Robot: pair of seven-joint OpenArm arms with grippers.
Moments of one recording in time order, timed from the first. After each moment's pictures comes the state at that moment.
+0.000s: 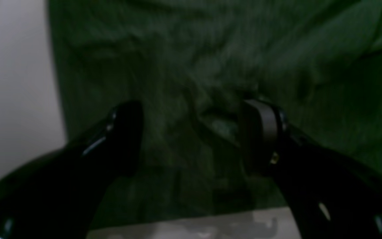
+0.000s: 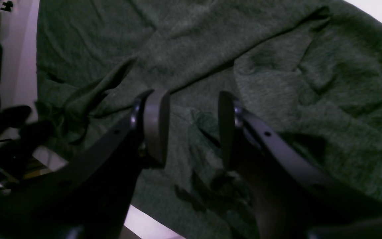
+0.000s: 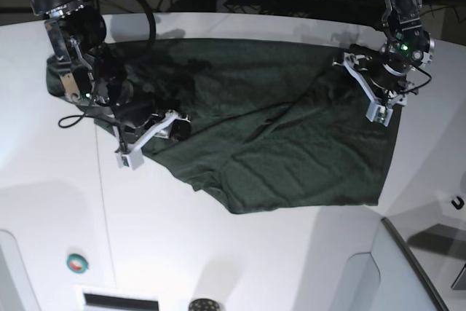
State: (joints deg) left arm 13.3 -8.9 -24.4 85.5 4.6 -35.8 31.3; right arm -1.9 10.6 -15.1 81.3 44.2 1.8 -35.9
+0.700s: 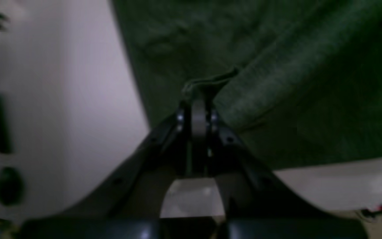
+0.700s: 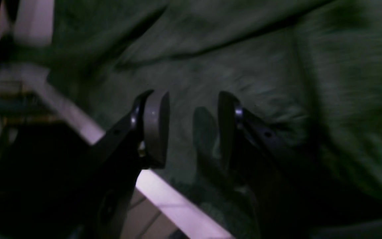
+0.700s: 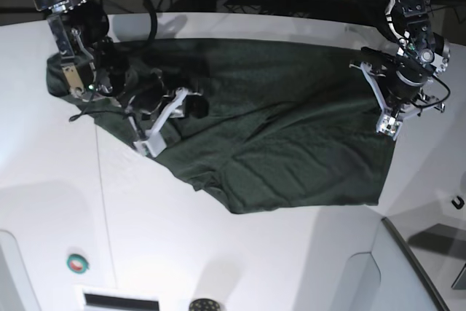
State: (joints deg) left arm 15.7 -9.0 -23.5 106.3 14.3 -35.8 45.9; right arm -3.1 10.3 -16.8 81.3 43.9 13.0 -42.9
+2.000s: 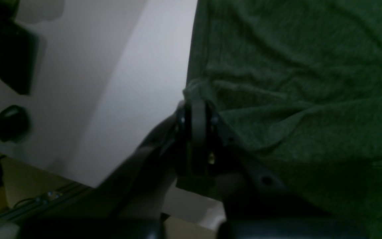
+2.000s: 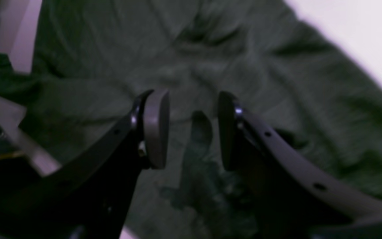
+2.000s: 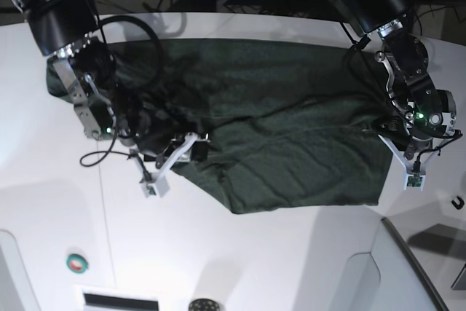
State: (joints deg) left arm -5.4 -1.5 -30.9 98.7 20.0 -28.9 61.2; right arm 10.3 11.1 -25.0 71.2 43.8 2.8 -34.3
